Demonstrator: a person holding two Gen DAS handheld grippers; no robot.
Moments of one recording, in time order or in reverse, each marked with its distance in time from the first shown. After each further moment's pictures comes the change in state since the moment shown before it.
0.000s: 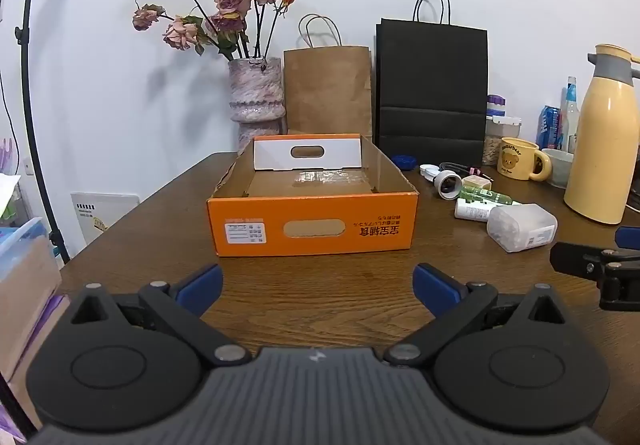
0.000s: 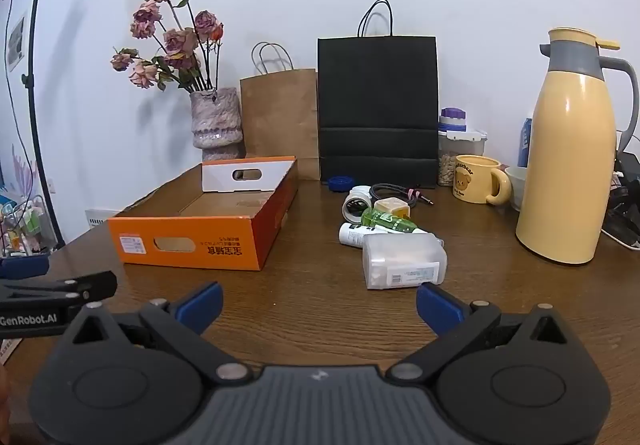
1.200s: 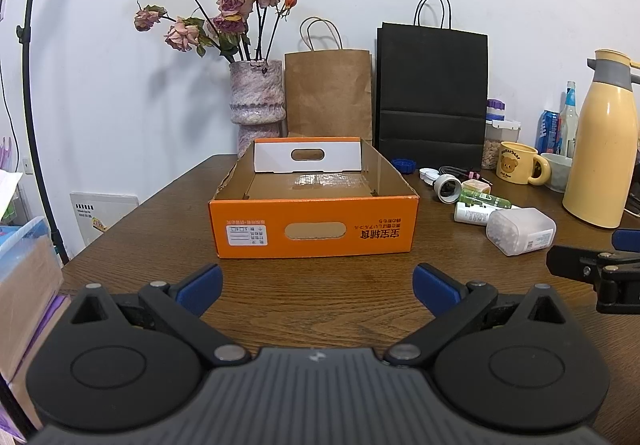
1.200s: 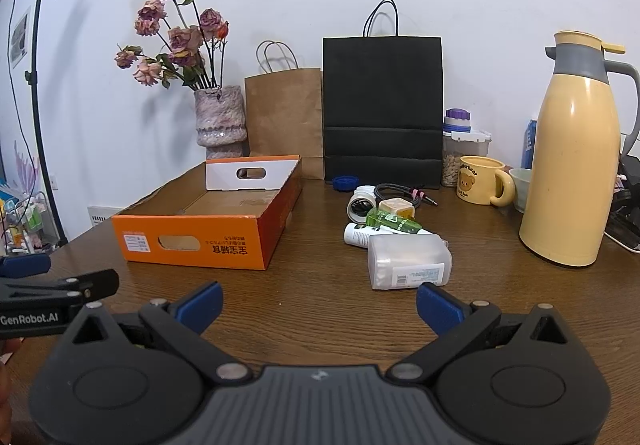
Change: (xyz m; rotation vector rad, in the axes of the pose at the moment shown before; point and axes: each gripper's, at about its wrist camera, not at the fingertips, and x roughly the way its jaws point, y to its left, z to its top) left arm -0.002 0.002 0.000 -0.004 -0.011 -0.004; right arm 0.001 0.002 0.000 -0.006 0.003 0.008
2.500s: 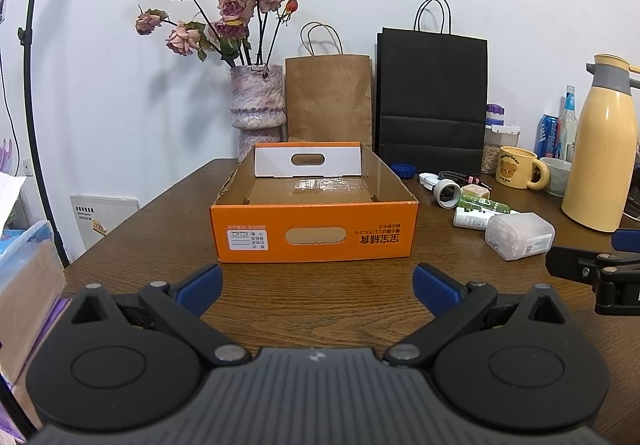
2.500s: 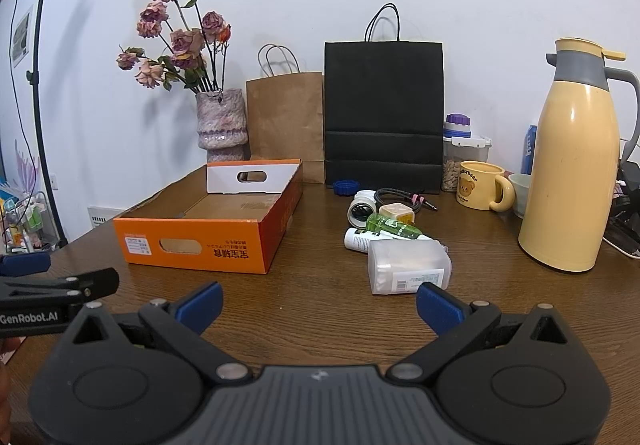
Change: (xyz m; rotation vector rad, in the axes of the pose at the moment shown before) left arm -0.005 0.000 0.008 -0.003 -0.009 0.001; right arm -0.002 0.001 0.001 -0.006 -0.004 -0.002
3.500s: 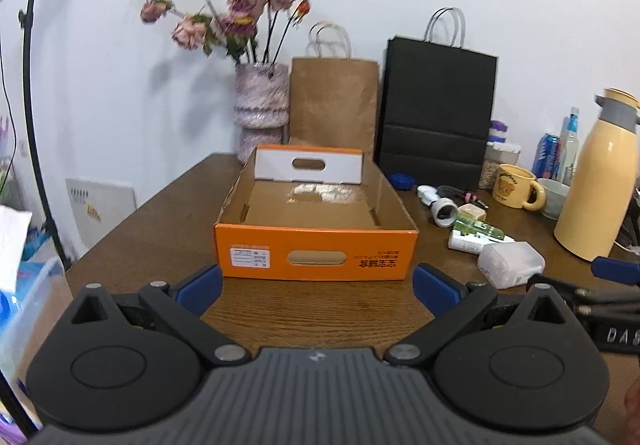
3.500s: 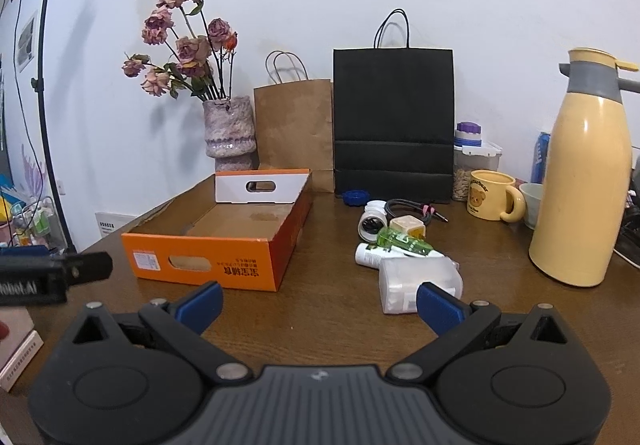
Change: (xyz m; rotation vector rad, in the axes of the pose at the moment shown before) left arm 0.002 0.019 0.046 -0.076 0.069 -0.025; right arm 0.006 0.002 0.025 -0.003 -0.007 0.030
